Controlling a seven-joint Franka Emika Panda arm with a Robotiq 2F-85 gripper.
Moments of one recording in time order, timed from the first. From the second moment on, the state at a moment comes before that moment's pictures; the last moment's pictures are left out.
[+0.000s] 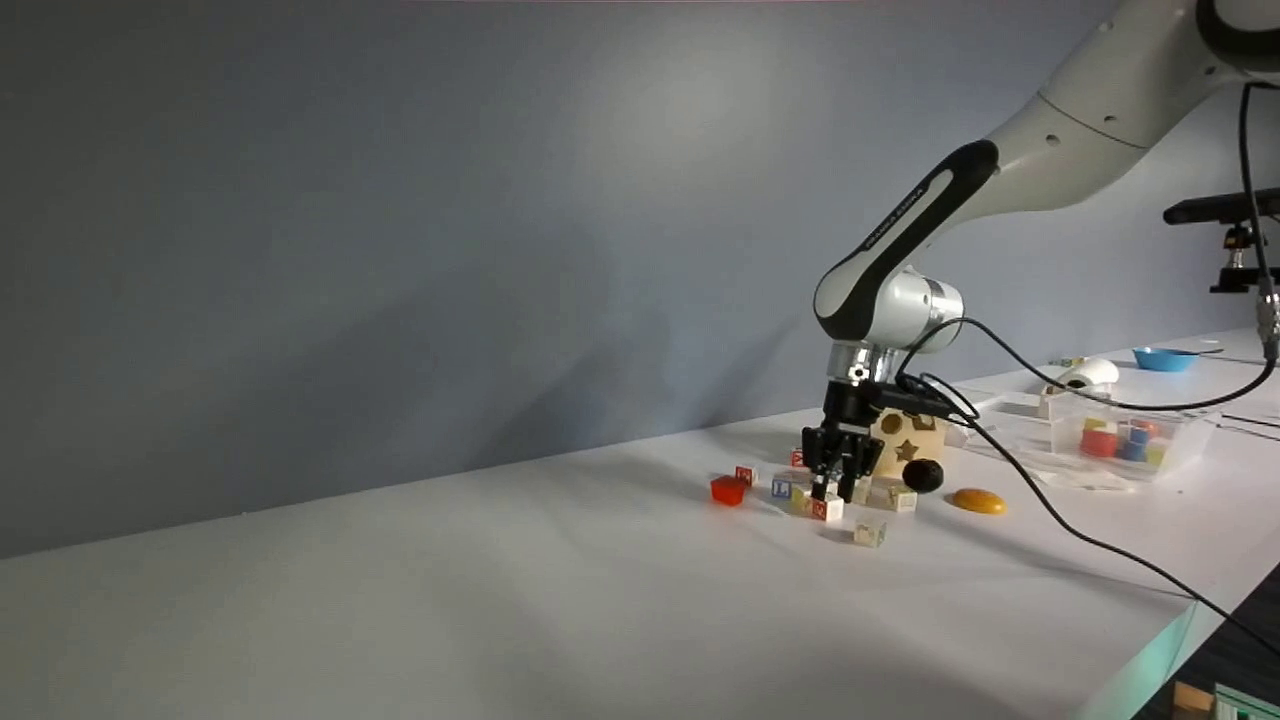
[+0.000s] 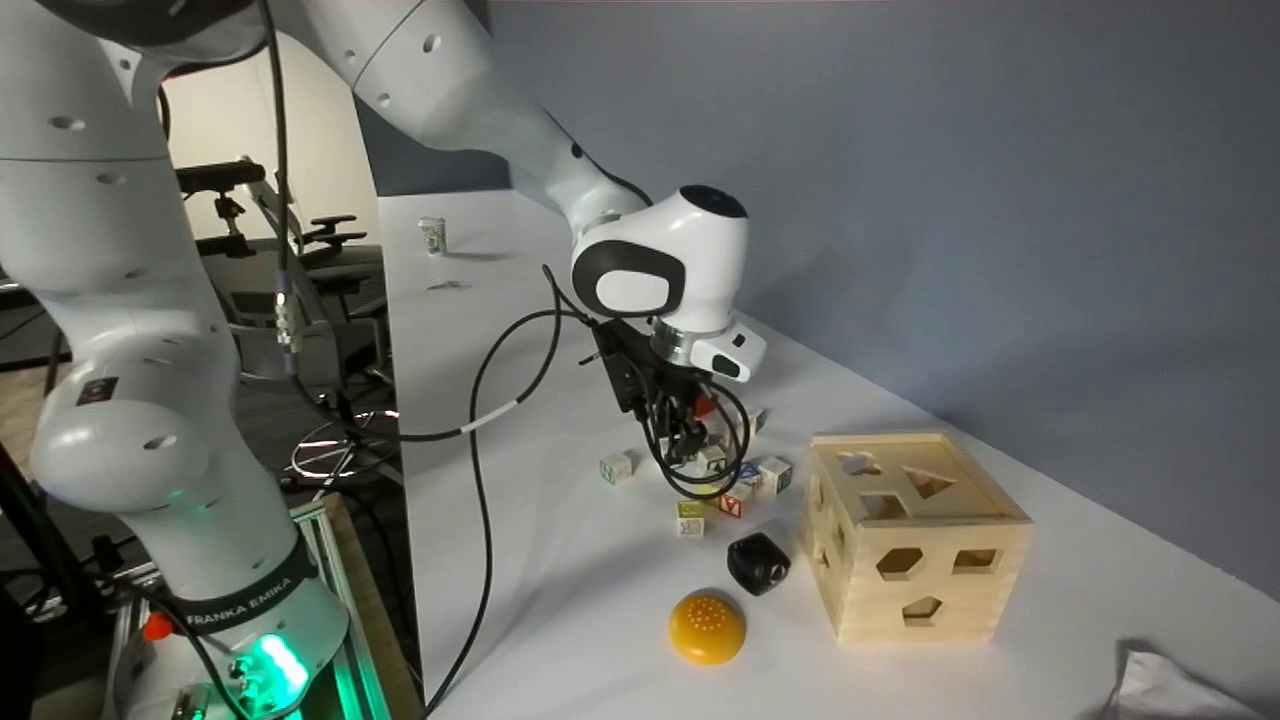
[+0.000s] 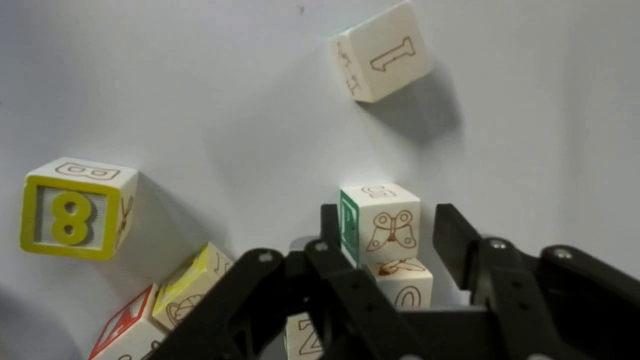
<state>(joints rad) -0.12 0.09 -0.20 -2.34 0.32 2.36 -0.21</state>
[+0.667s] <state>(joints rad) -0.11 0.07 -0.16 -2.35 0.11 2.46 -0.07</state>
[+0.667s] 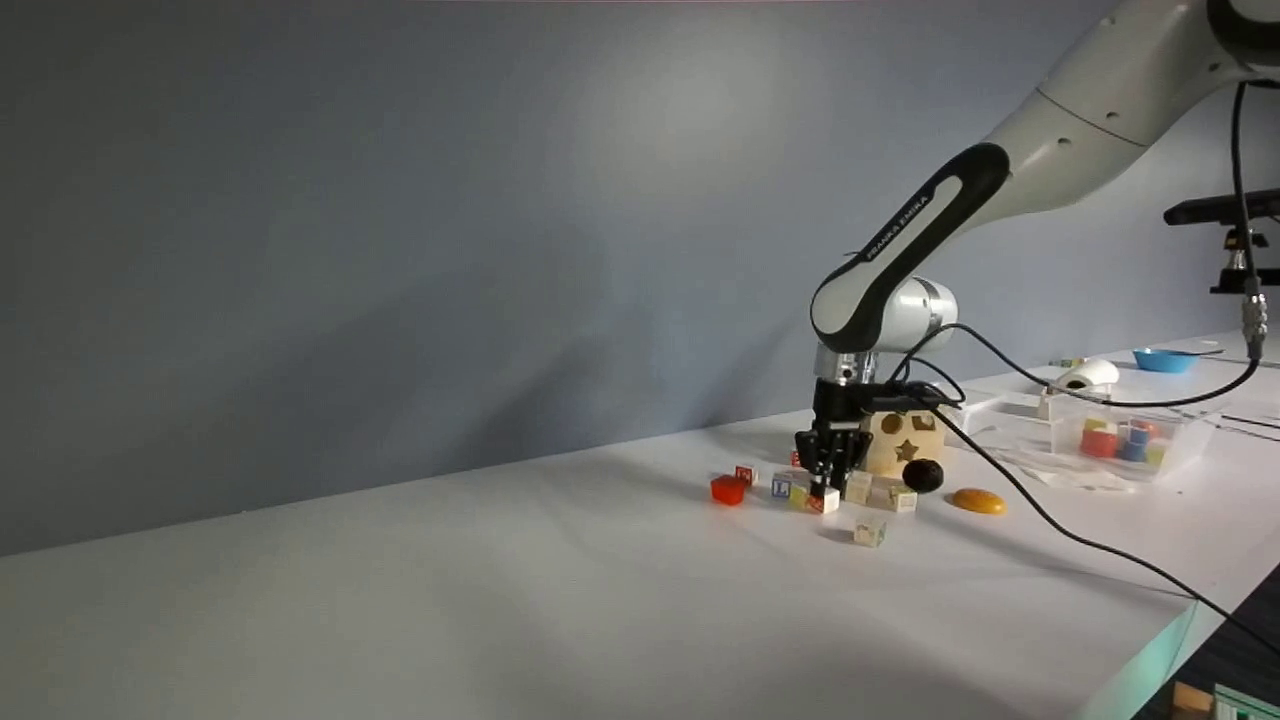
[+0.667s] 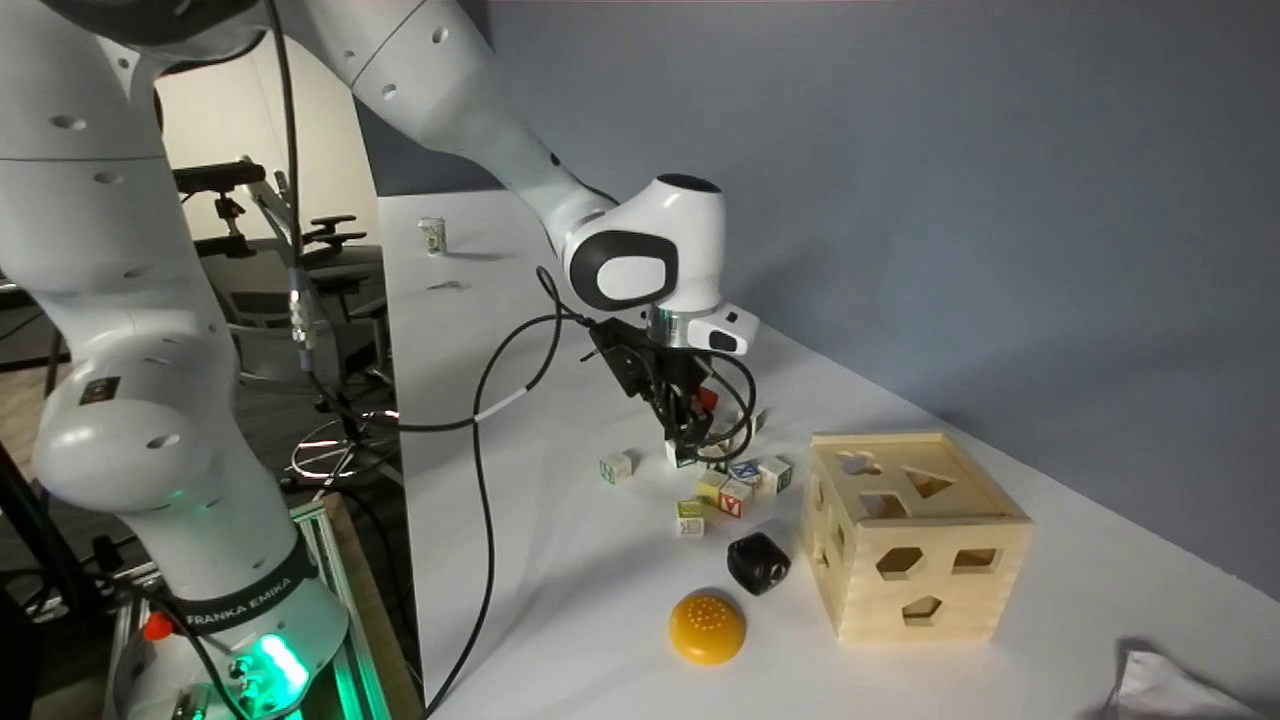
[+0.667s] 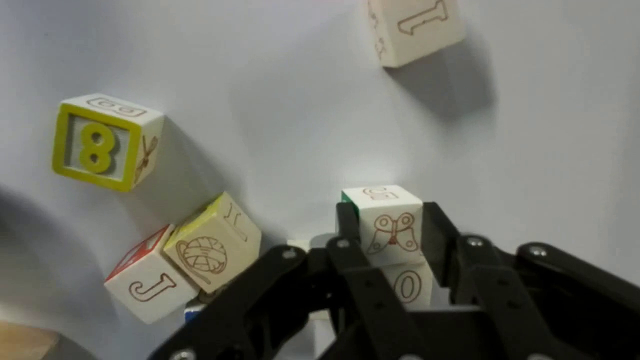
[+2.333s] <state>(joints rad) 0.12 0.13 0.01 -2.38 -0.86 2.09 0.95</state>
